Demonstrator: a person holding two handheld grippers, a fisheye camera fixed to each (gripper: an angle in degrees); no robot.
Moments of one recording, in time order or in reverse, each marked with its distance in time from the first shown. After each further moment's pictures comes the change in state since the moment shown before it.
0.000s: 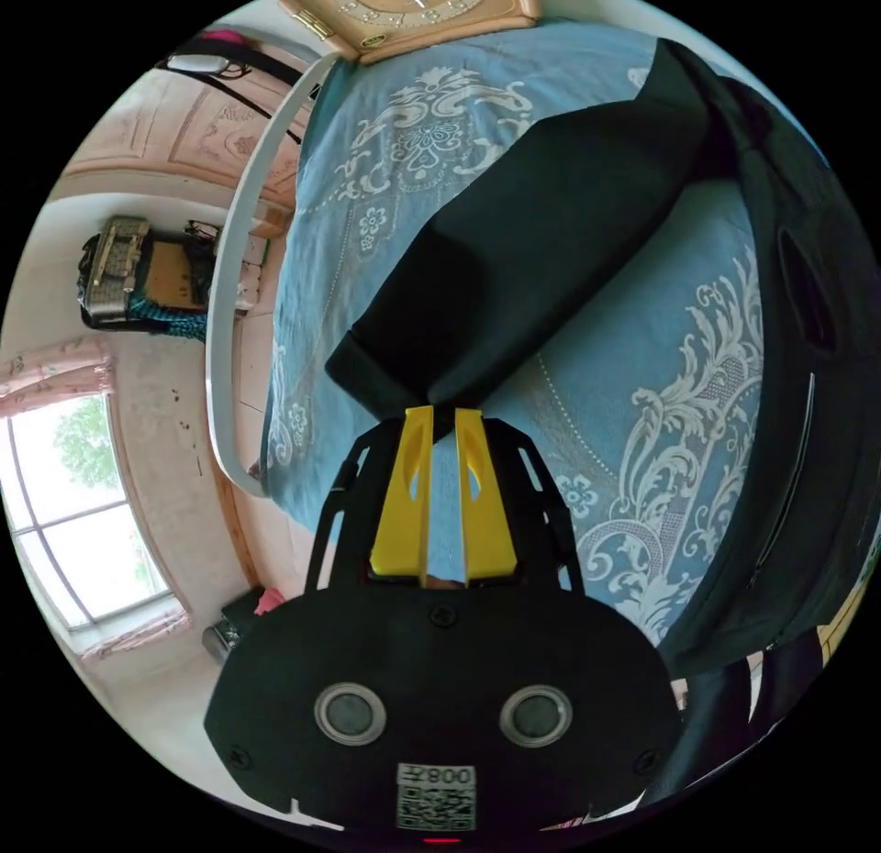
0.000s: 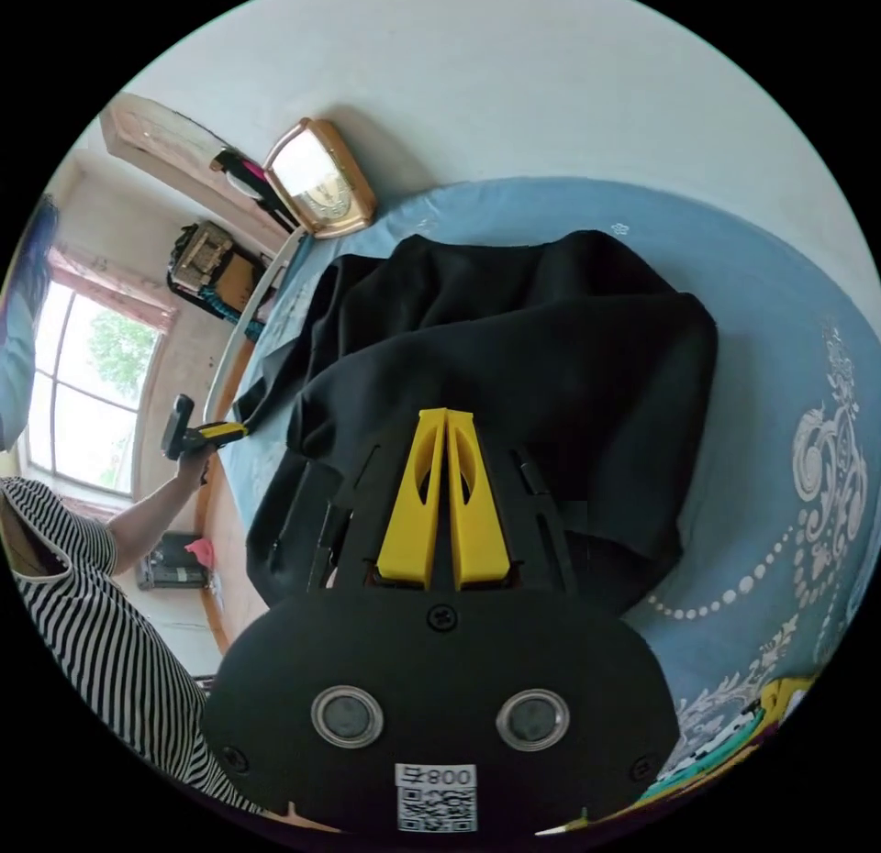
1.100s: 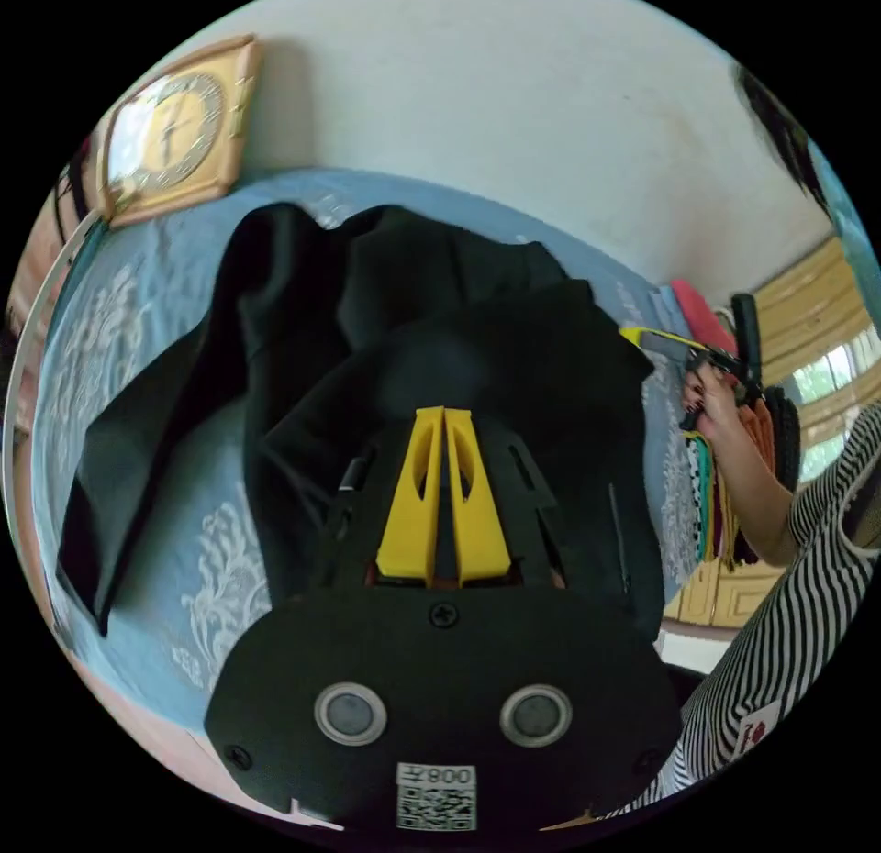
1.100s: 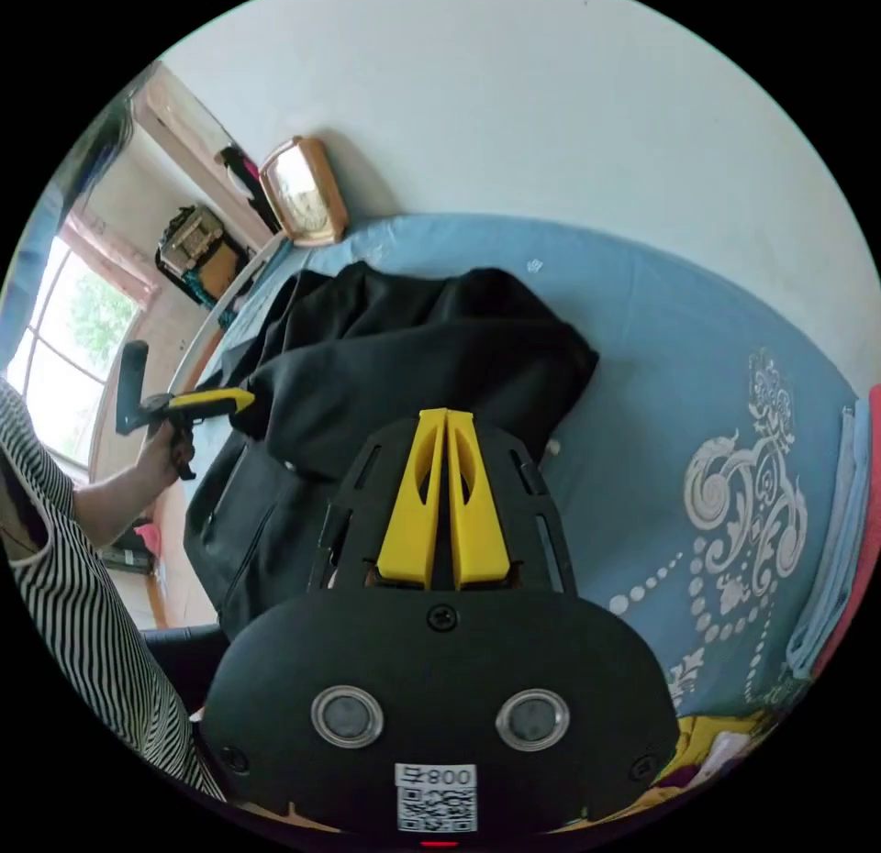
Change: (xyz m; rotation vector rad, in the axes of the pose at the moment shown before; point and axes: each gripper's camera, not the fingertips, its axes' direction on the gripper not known) left arm 0.166 -0.149 -0.080 0.378 0.729 0.114; right arm 0.129 0.059 0.050 0.047 0.166 -0.069
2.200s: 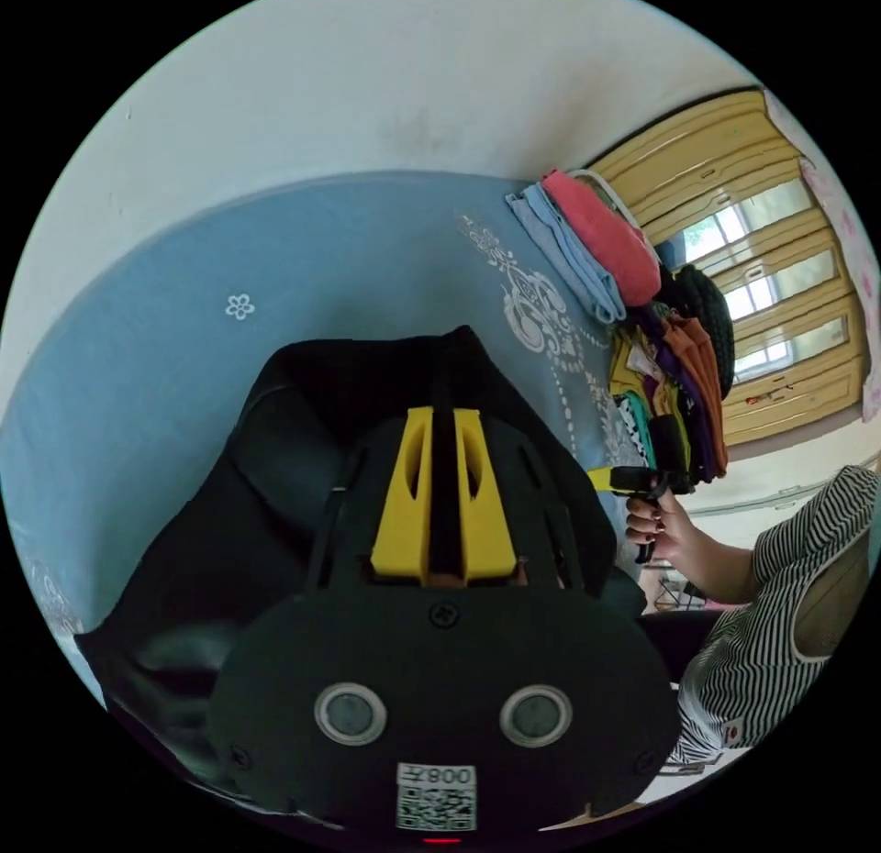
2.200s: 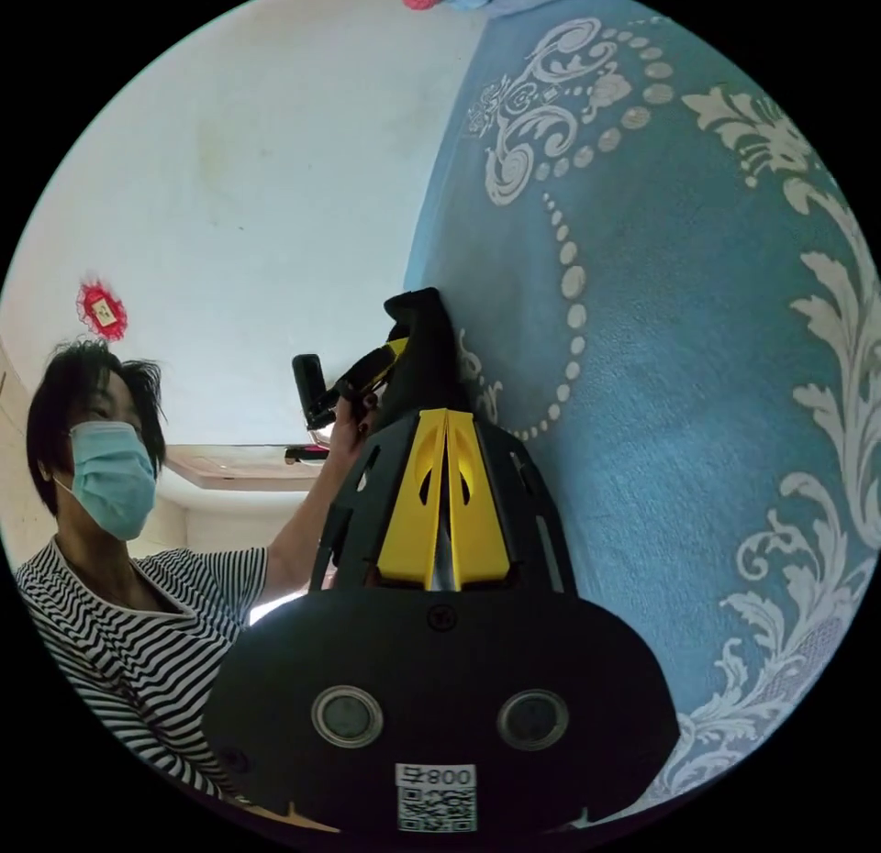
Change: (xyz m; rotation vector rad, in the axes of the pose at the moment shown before) left arm 0.180 -0.318 0.169 -0.210 0.421 0.614; right arm 0.198 0.320 0.109 0.520 -0.633 0.872
